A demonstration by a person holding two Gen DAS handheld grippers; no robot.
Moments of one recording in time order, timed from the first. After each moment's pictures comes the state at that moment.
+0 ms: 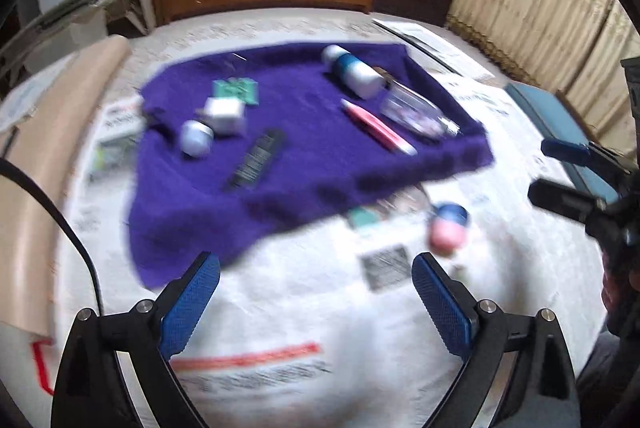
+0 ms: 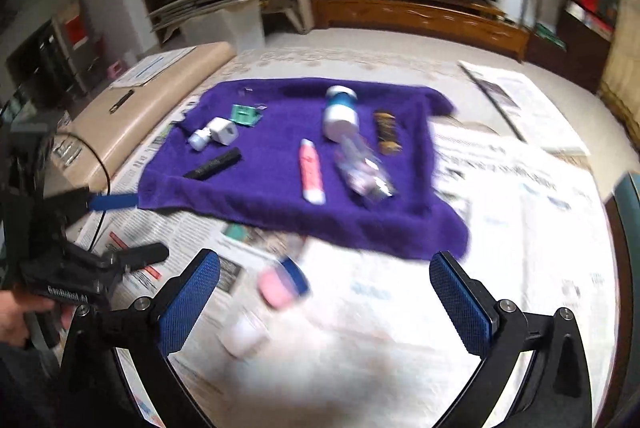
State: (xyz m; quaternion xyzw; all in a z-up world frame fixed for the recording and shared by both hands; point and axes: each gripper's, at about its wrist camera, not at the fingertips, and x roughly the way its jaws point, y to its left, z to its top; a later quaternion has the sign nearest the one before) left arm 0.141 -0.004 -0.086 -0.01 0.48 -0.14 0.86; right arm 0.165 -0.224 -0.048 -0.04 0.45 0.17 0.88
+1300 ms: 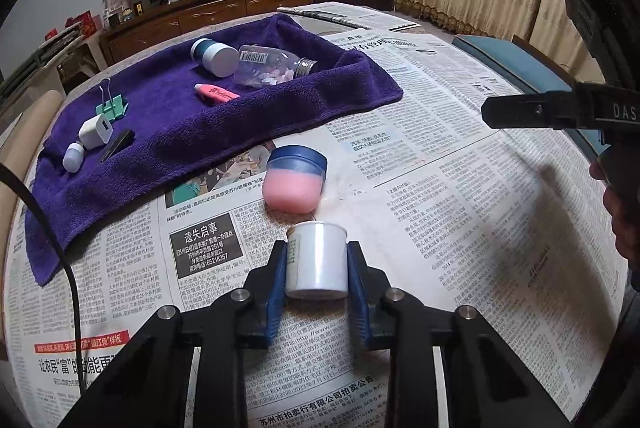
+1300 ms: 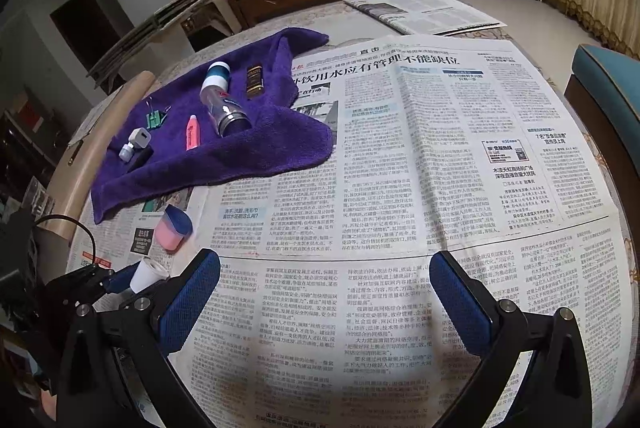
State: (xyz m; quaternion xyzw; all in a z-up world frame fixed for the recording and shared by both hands) left arm 0.093 -0.118 -0.122 0.08 0.44 -0.19 0.87; right arm 0.142 -0.339 -0.093 0.09 0.49 0.09 0.86
